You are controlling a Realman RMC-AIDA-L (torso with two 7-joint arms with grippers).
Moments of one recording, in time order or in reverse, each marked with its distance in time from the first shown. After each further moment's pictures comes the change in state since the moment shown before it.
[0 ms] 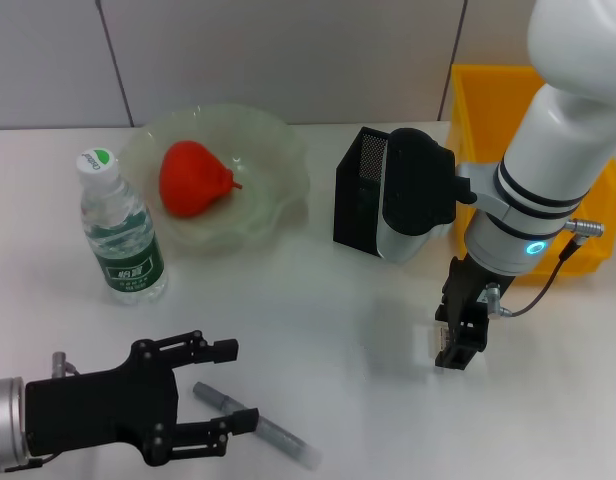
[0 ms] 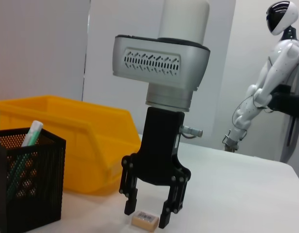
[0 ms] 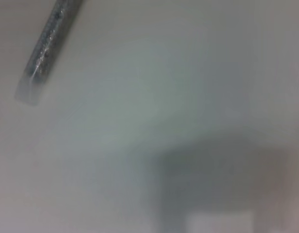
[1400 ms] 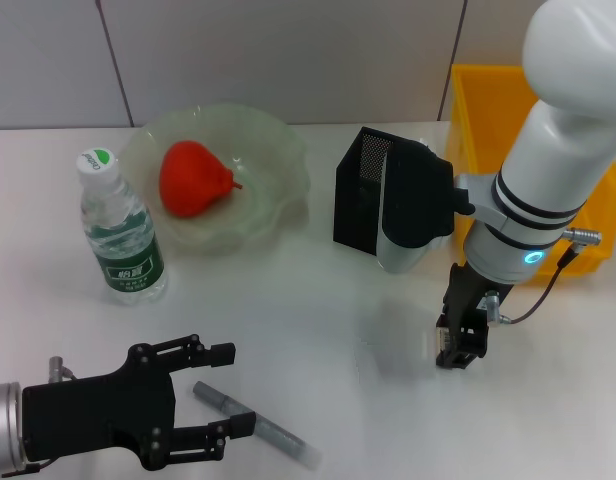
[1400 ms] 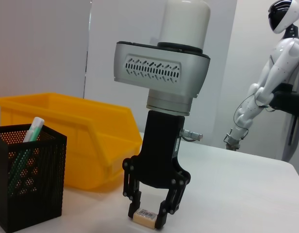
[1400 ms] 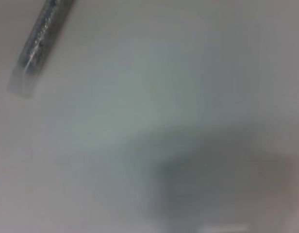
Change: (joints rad) left arm 0.011 -0.002 -0.004 0.006 0.009 0.001 0.002; right arm -0.008 0.001 -0.038 0.022 0.013 0.038 0.003
